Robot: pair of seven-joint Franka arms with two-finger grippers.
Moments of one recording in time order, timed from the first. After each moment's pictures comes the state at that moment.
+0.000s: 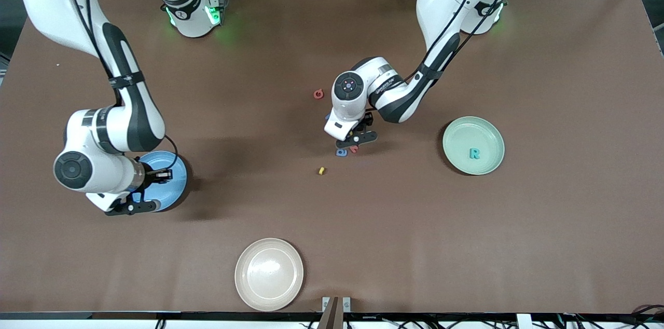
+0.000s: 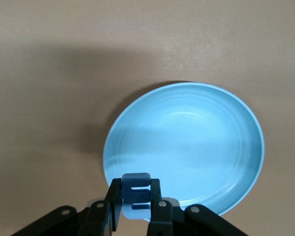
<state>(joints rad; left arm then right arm) -0.54 0.75 -0.31 -1.69 0.24 2.34 -1.18 0.04 0.58 -0.01 -1.62 -0.05 2.02 -0.07</state>
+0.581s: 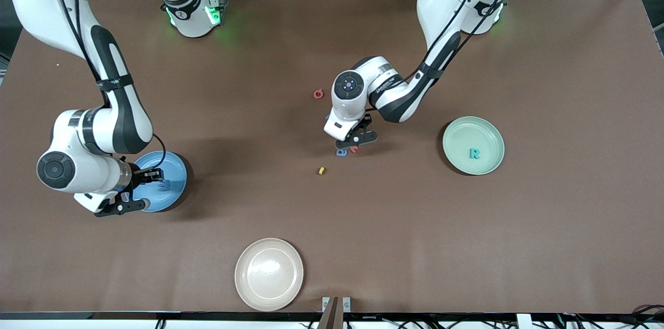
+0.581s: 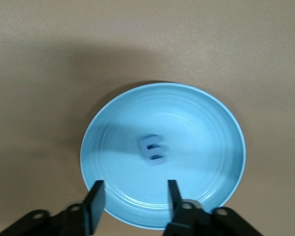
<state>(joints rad) -0.54 0.74 -0.31 -1.69 0.24 2.33 -1.18 0.01 0.58 -0.01 -1.63 -0.05 2.04 -0.15</state>
